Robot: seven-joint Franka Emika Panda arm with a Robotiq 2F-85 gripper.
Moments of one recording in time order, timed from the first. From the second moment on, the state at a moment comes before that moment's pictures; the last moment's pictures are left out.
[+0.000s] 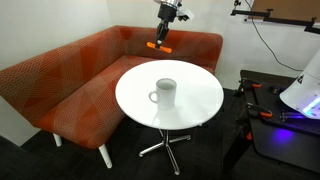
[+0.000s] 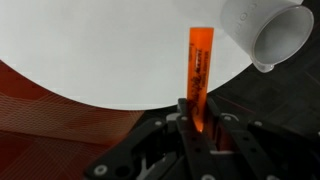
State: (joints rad) arm -0.18 0.30 0.14 -1.98 0.51 2.44 -0.97
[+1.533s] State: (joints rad) arm -0.21 0.45 0.12 -1.78 0.79 1.90 -1.59
